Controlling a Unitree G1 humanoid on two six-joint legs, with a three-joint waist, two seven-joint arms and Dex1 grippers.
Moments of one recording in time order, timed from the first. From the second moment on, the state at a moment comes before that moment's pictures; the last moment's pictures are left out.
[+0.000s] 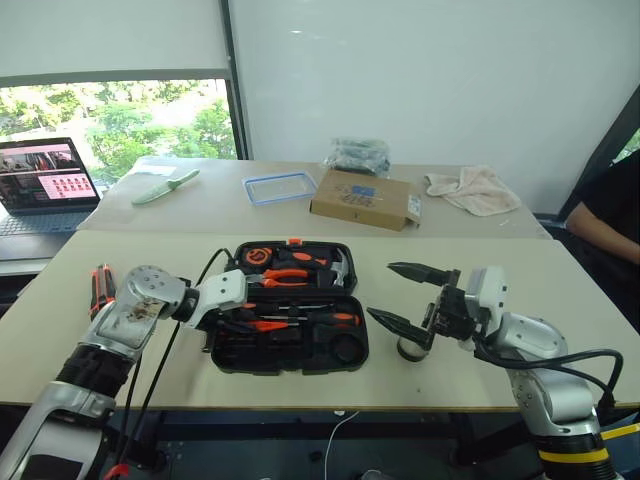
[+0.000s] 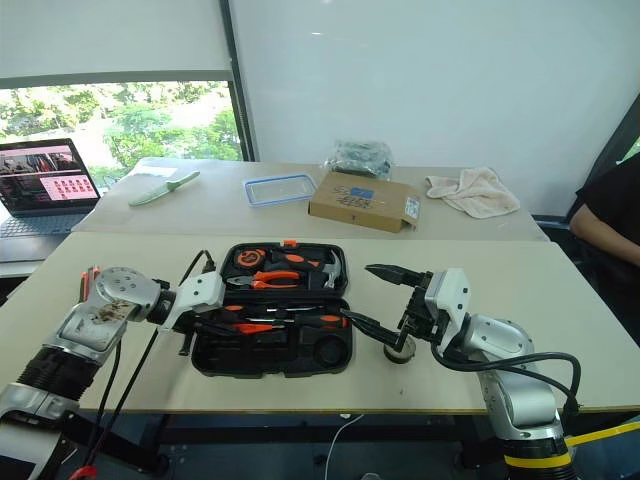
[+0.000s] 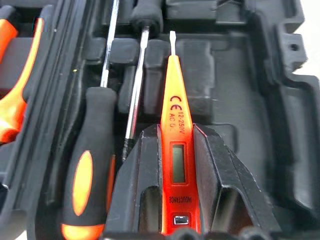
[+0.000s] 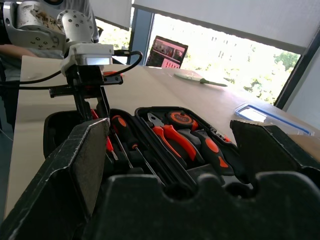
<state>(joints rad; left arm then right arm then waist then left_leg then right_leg) -0.65 0.78 -0.25 0.25 -0.08 0.17 -1.38 -0.26 -0.50 -0.08 -0.26 0.46 0.09 0.96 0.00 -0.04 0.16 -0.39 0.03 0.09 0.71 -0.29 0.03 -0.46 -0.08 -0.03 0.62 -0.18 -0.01</state>
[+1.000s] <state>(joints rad) -0.65 0.77 -0.28 0.17 -0.03 0.30 -1.39 -0.26 -0.50 -0.07 -0.26 0.46 0.09 0.96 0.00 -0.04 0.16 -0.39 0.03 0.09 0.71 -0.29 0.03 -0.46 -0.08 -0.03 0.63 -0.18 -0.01</state>
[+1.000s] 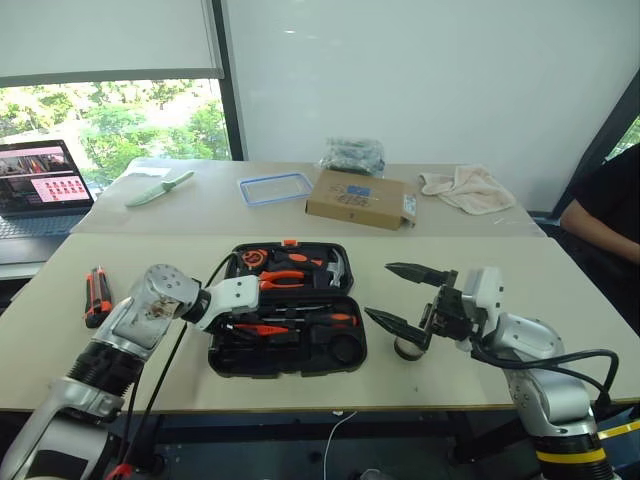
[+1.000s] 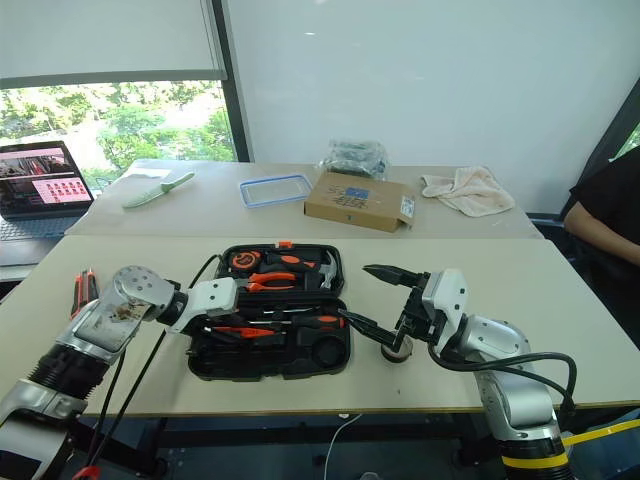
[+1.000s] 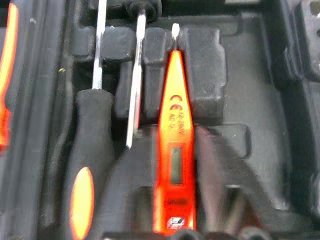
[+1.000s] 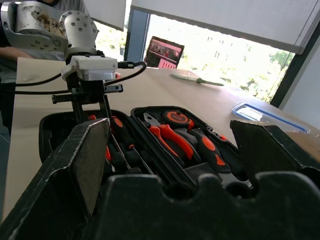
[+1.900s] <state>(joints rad) -0.52 0.77 -0.16 0.19 -0.13 0.18 -1.32 -0.27 -0.49 -0.05 -0.25 0.46 0.09 0.98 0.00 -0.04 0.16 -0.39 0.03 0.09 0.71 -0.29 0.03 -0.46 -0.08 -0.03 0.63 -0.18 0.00</state>
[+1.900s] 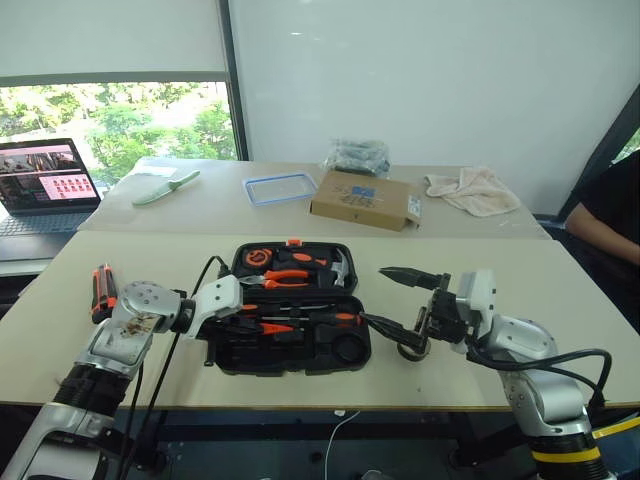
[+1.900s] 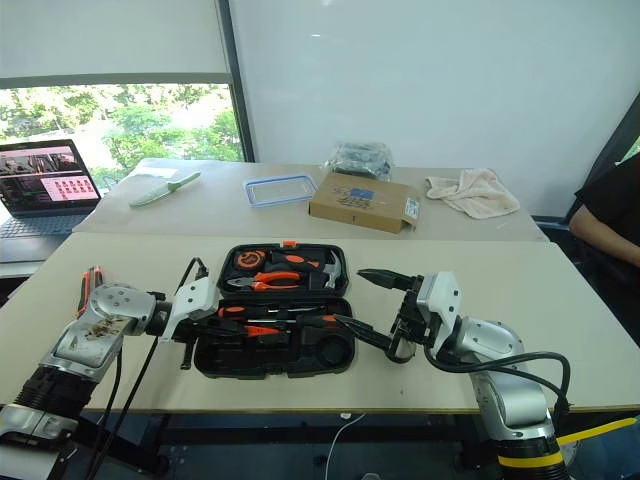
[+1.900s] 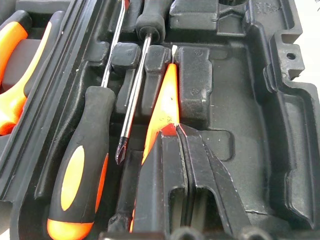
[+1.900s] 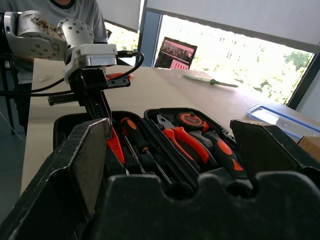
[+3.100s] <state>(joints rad) -0.53 0.72 -0.11 0.27 -0.20 0.15 -1.28 -0.26 -0.49 -0.05 -0.25 0.48 0.10 1.00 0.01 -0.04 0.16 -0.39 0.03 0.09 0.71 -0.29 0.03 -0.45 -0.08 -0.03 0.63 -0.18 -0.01</state>
